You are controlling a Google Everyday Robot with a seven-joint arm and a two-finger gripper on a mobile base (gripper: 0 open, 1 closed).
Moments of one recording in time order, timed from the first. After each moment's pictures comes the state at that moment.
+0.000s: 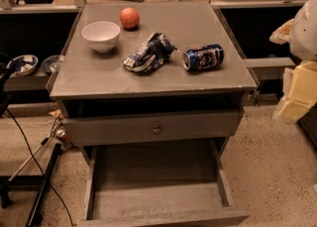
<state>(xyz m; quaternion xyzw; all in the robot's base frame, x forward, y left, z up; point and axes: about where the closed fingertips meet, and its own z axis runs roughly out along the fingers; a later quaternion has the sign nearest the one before) 0.438 -0.217 0.976 -0.60 0.78 -0.03 0.16</state>
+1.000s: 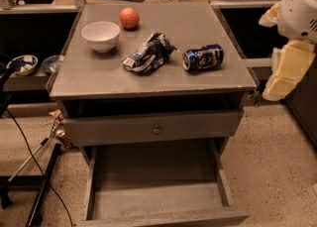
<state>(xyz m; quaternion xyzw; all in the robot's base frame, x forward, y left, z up) 0.479 -0.209 0.989 -0.62 0.76 -0.04 0.18</state>
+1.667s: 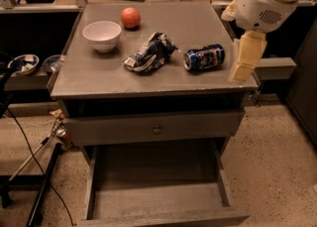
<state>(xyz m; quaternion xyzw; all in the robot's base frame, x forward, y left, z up) 0.536 -0.159 0.973 -0.67 0.72 -0.02 0.18</state>
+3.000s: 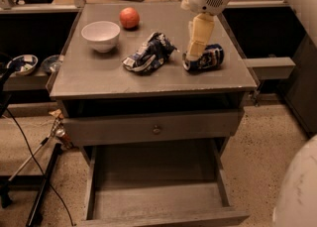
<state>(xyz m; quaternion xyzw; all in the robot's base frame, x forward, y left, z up) 0.632 -0.081 0.962 -0.70 0.68 0.01 0.20</state>
